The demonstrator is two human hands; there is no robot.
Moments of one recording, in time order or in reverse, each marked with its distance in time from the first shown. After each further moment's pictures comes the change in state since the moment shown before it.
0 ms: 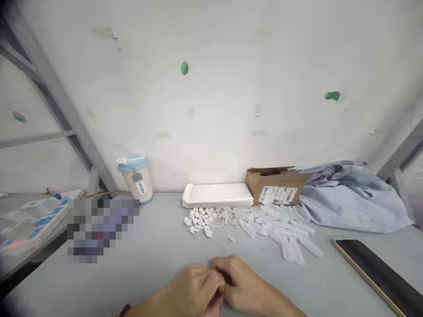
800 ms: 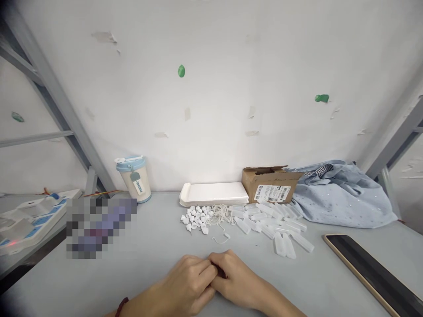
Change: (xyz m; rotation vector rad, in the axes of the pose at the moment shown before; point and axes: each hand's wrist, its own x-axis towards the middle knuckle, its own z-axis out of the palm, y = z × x) left_hand 0.005 0.000 -0.018 0.060 -0.333 -0.011; right_hand 0.001 -0.001 0.004 -0.045 0.053 0.007
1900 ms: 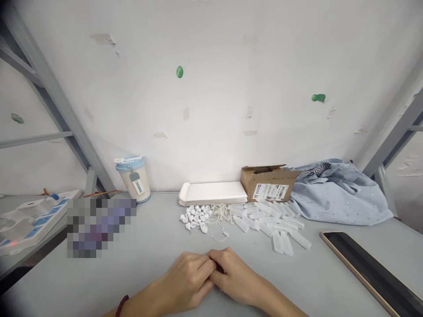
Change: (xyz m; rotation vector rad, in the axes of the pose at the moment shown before) left_hand -0.002 -0.001 0.005 -0.086 -0.003 -0.078; right_hand 0.000 -0.003 0.001 0.010 0.018 0.002
